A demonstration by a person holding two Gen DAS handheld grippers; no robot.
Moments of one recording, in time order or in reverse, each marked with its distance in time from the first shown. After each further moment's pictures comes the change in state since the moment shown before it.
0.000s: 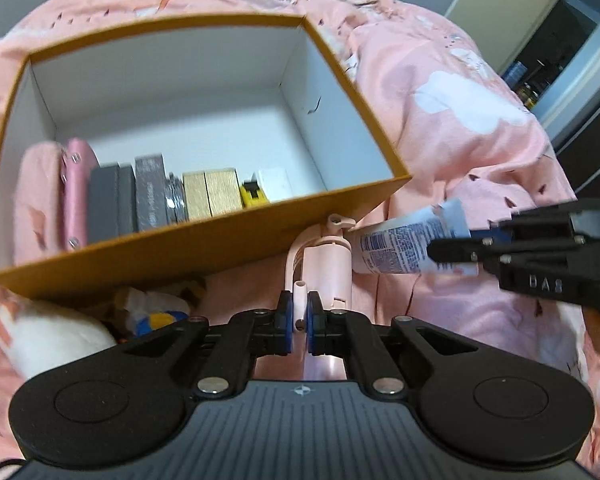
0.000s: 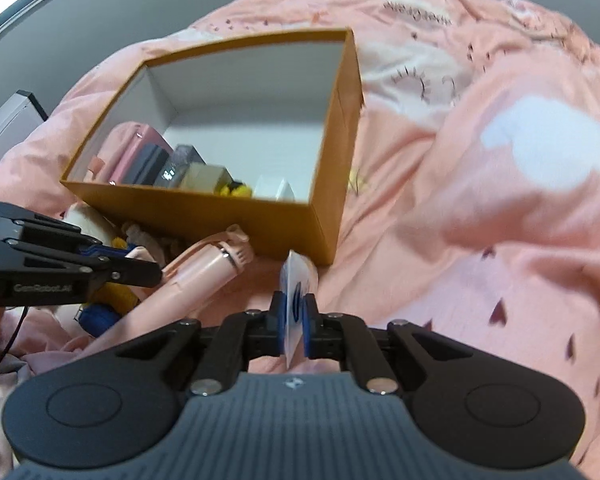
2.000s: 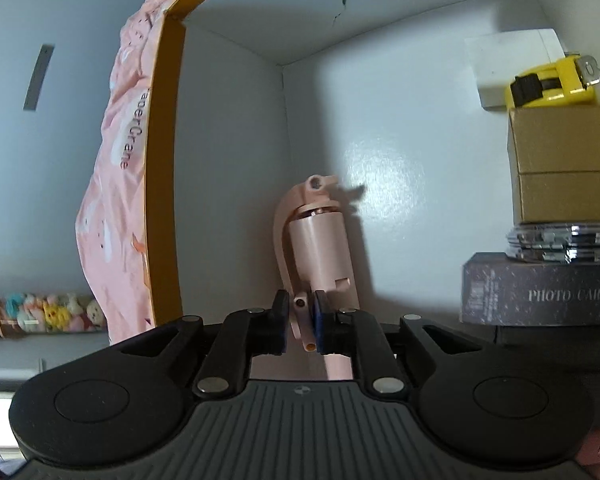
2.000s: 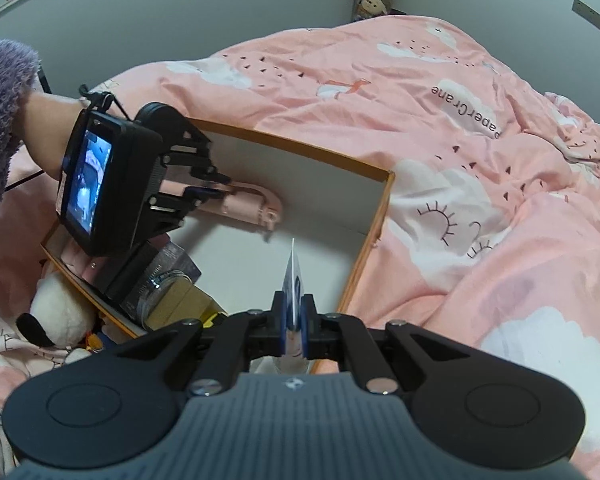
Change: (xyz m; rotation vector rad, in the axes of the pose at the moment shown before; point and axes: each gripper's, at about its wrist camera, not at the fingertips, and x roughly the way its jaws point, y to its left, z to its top) left arm 0.131 0.057 0.074 1.426 0.082 0.554; right arm 0.023 0.020 0.115 -0.228 -0.051 -0.049
